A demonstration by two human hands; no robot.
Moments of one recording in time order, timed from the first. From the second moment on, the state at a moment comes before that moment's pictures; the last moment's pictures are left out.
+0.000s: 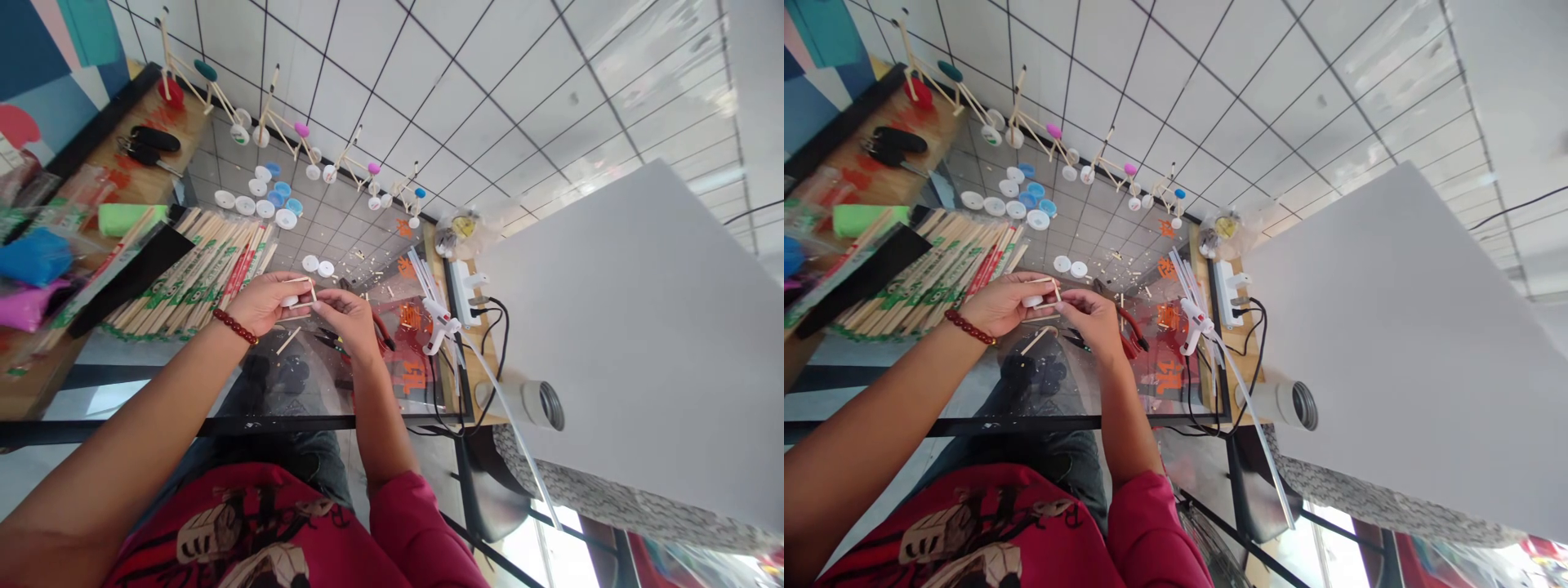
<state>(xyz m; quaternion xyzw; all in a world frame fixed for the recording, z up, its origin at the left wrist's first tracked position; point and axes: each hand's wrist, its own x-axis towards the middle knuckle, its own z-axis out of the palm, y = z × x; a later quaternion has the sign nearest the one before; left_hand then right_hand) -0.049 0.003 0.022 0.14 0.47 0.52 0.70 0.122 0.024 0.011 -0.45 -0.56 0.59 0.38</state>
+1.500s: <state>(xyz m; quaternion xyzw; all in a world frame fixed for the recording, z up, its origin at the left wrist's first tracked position) -0.031 -0.090 0.025 0.77 0.57 0.17 0.22 0.203 -0.061 -0.012 -0.53 -0.80 0.15 0.25</state>
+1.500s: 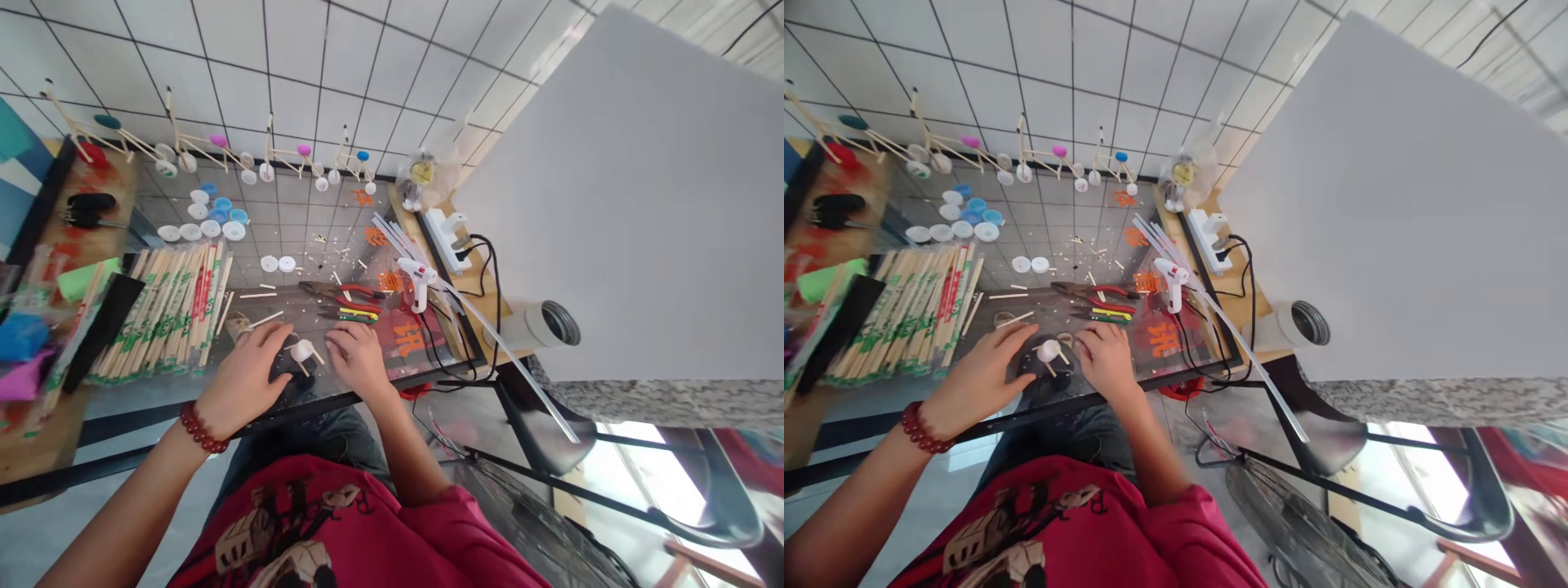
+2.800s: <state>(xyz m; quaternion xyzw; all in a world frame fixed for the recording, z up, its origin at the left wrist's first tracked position) -0.023 -0.073 0.011 0.47 0.50 0.42 0.59 0.179 -0.081 -0.005 -0.51 -0.55 0.44 0.48</state>
